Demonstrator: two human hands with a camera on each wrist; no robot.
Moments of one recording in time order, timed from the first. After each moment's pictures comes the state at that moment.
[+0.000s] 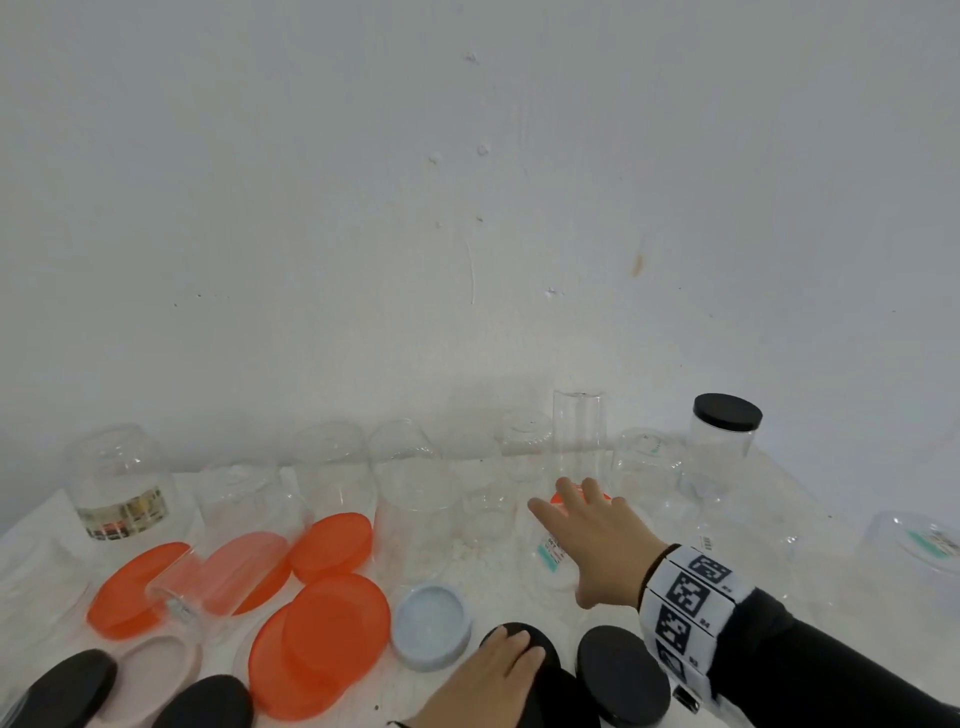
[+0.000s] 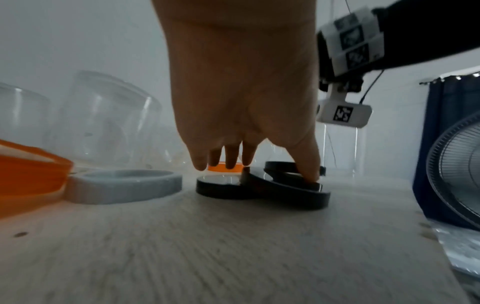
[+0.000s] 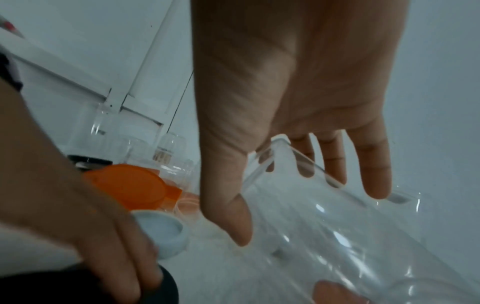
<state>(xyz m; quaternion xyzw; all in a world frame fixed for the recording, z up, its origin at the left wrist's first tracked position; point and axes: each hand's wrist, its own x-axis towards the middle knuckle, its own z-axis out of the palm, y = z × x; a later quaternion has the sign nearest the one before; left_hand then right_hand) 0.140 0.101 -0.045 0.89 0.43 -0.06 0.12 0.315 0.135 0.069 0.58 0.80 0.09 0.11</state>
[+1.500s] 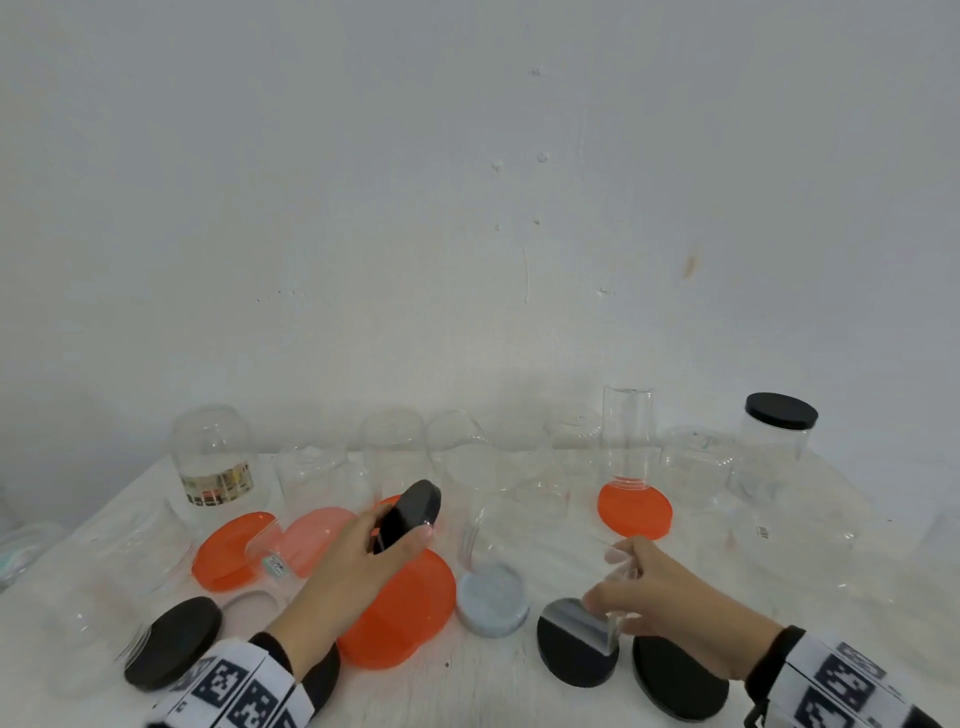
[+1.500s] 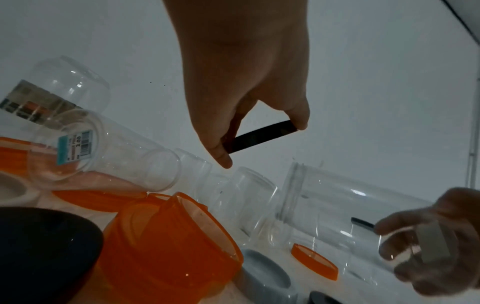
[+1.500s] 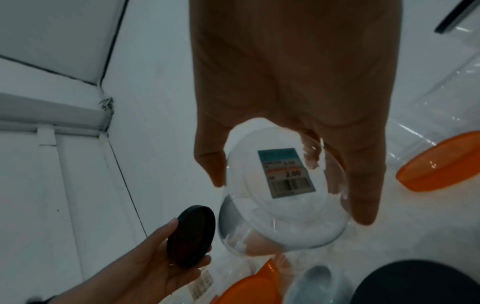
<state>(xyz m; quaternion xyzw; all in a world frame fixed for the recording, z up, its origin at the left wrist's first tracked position) -0.006 0.102 0.043 0.63 0.58 0.39 0.33 0.291 0.066 0.061 0.62 0.54 -0.51 -0.25</state>
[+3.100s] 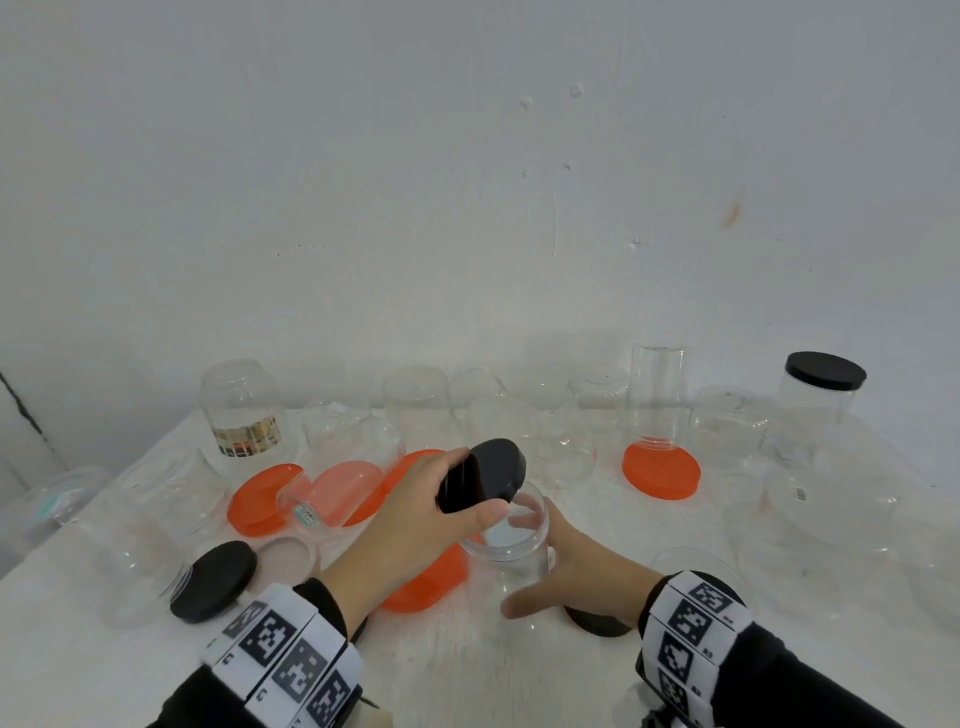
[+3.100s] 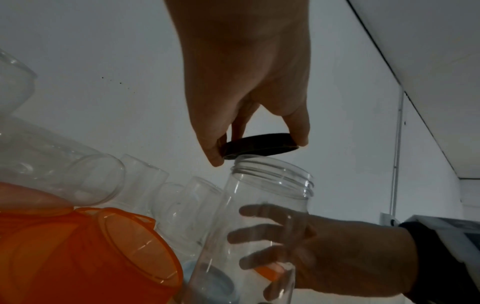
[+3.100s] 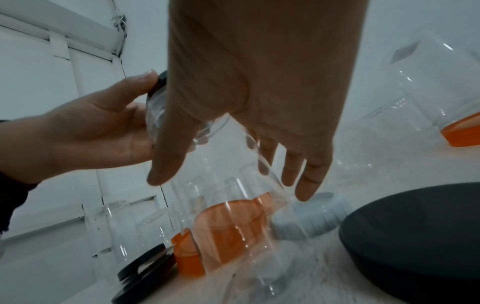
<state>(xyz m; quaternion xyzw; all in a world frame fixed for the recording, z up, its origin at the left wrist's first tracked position) 0.024 0.079 0.074 0.70 0.52 0.35 0.34 0.223 0.101 0.006 0.47 0.70 -0.49 -0.19</state>
